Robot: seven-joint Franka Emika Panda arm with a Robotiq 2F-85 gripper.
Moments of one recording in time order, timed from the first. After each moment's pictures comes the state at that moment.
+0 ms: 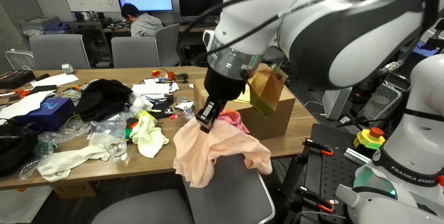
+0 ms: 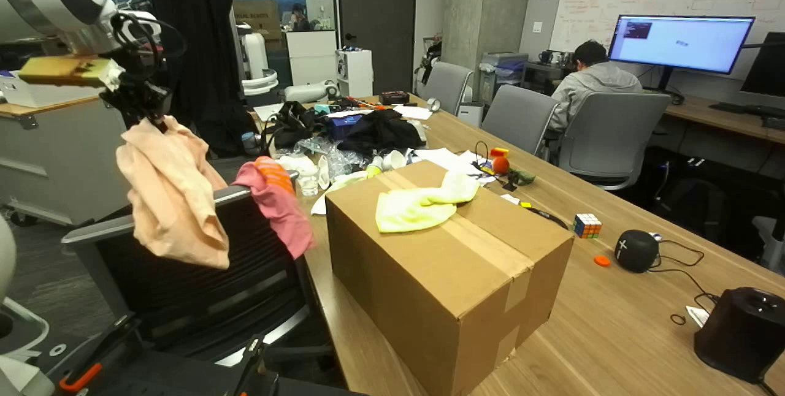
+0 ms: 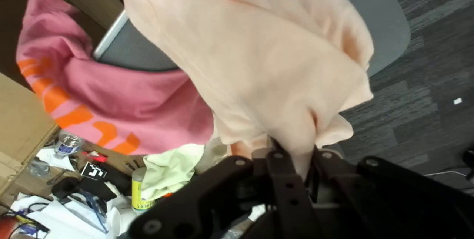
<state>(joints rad) 0.19 -0.16 0.33 -2.47 -0.18 2.60 0.55</state>
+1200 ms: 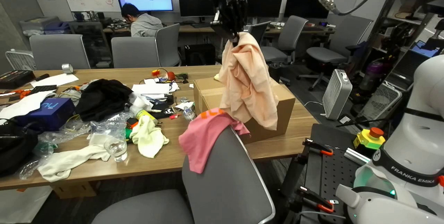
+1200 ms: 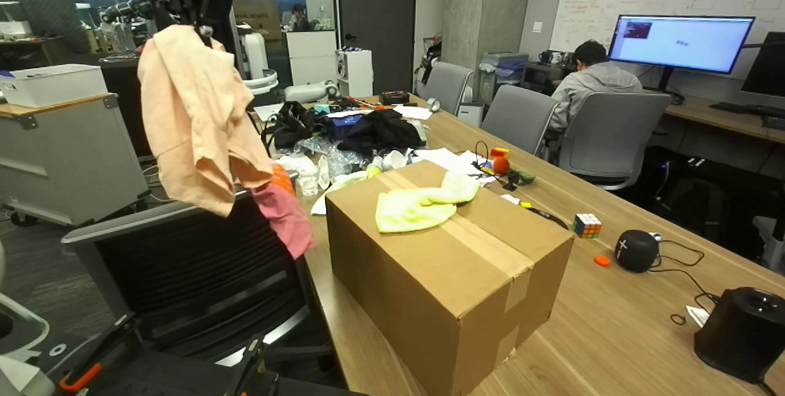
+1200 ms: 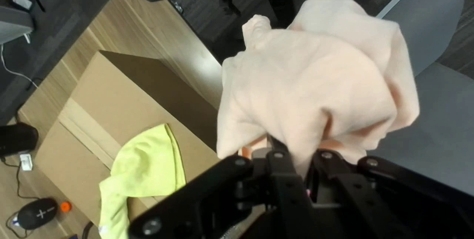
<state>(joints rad) 0.10 0.01 0.19 -1.75 -0.19 1.44 0.39</state>
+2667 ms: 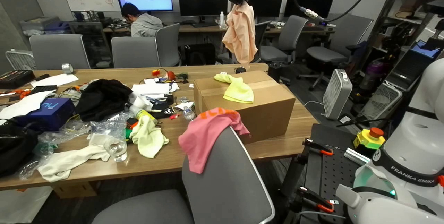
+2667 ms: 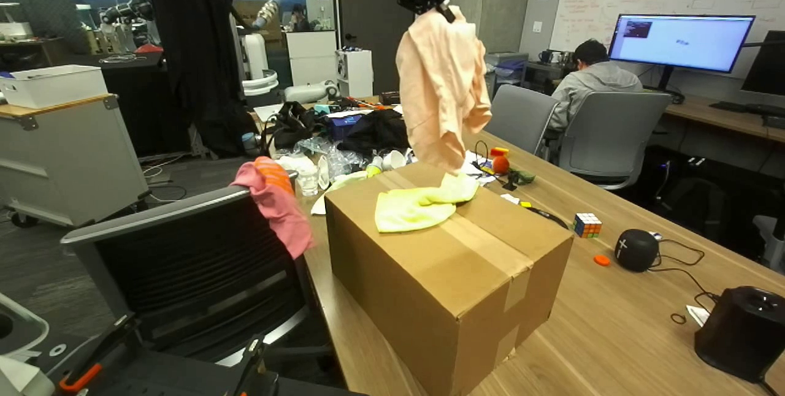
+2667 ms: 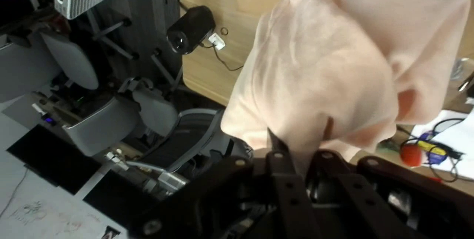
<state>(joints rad) -0.08 0.18 -0.19 -1.63 -0.73 2.03 0.65</state>
